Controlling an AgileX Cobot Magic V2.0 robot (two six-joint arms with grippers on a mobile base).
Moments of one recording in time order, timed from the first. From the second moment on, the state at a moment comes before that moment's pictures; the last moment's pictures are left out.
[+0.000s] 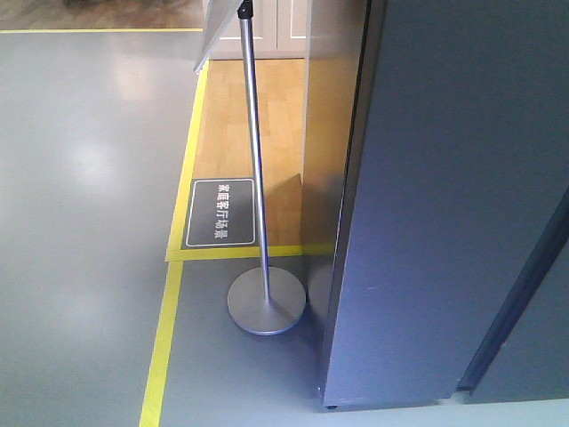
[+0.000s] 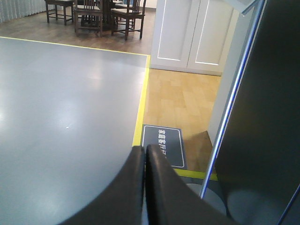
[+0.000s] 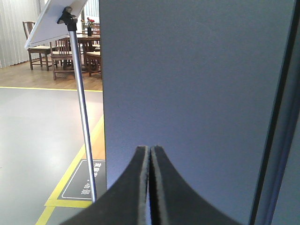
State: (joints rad) left arm 0.09 -0.01 0.03 0.11 0.25 -0.27; right arm 0.08 -0.01 0.03 -0.06 0.05 0.05
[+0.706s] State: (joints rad) left arm 0.09 -0.01 0.03 0.11 0.25 -0.27; right arm 0.08 -0.01 0.03 -0.08 0.05 0.05
